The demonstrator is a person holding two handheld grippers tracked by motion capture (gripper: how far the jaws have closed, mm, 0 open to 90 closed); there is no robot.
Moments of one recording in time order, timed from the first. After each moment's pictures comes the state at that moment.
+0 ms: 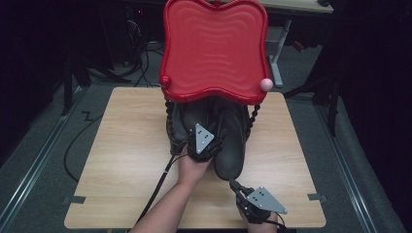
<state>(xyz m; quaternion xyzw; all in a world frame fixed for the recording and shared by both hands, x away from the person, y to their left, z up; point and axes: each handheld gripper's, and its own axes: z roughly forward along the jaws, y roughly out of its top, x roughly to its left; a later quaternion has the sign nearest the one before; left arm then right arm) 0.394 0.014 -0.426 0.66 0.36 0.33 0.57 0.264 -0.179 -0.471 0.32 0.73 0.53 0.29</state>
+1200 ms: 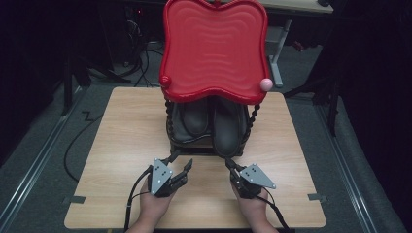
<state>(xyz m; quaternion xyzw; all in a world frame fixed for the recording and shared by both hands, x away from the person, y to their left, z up) 0.294 0.112 -0.462 0.66 0.37 0.34 0.56 0.324 -0.162 -0.467 0.34 0.70 0.54 0.31</state>
